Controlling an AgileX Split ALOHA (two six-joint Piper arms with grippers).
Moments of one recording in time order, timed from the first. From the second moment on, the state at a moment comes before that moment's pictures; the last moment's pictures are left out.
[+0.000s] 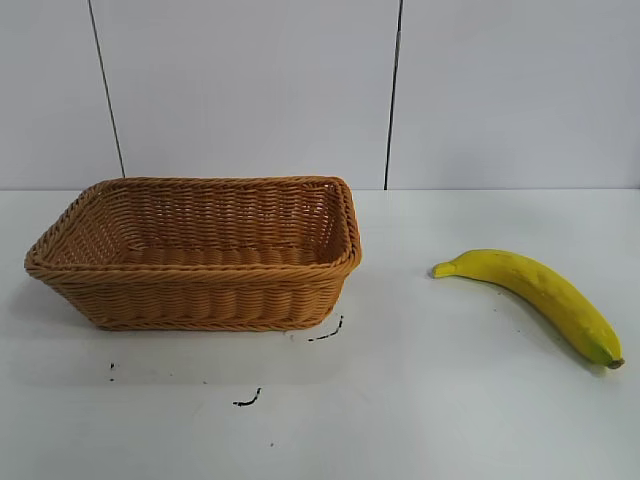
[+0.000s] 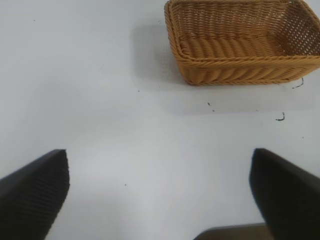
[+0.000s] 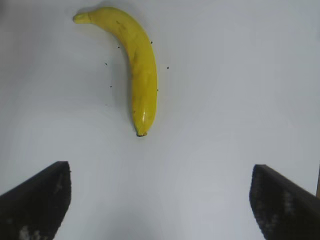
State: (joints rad) left arm -0.02 0.00 -0.49 -0.06 1.07 0.06; right arm 0.02 1.55 -1.28 0.02 0.98 -0.31
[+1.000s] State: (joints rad) left arm -0.02 0.00 -0.49 -0.06 1.07 0.06; right arm 0.10 2.05 -1.28 0.01 0.66 -0.29
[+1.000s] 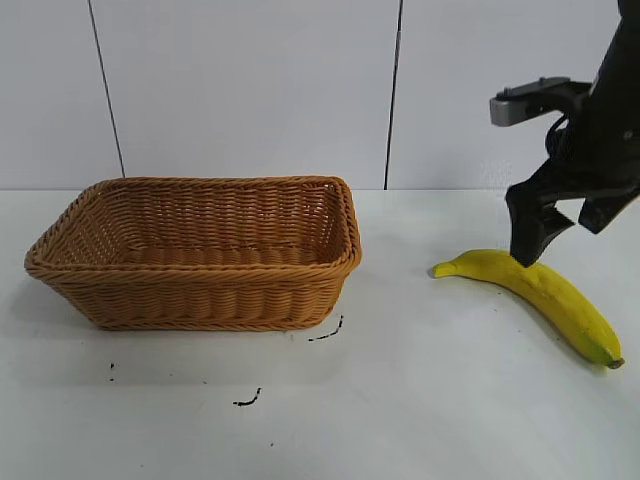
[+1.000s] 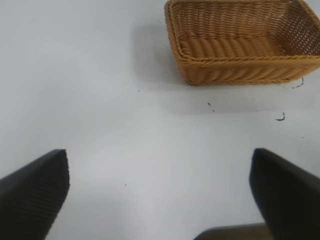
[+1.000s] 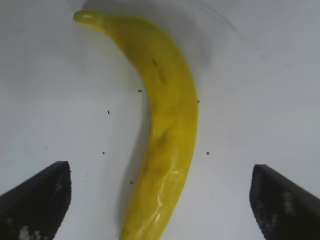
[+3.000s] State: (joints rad) left arm -0.02 0.00 -0.49 -0.06 1.07 0.06; right arm 0.29 2.12 -2.05 0.02 1.10 -0.41
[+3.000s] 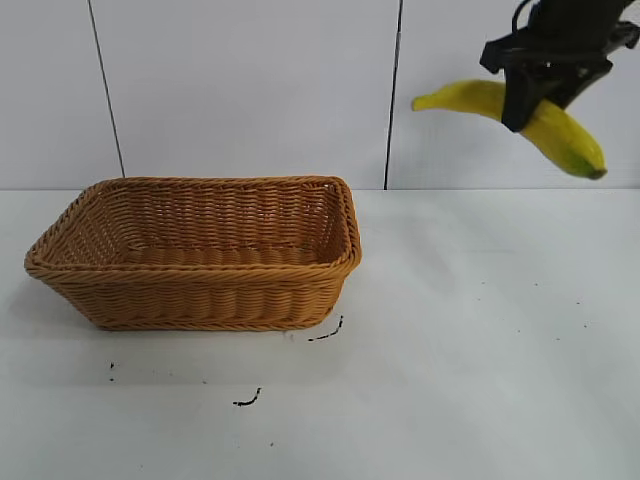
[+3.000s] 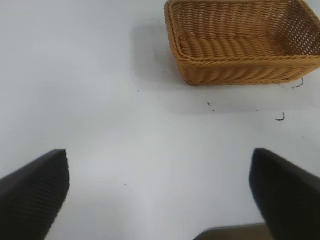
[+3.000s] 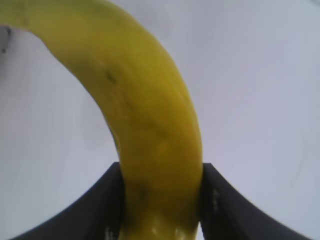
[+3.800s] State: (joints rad) left arm -0.02 0.00 -0.49 -0.06 1.07 0.06; right arm 0.67 2.38 -2.14 -0.07 0.79 -0.57
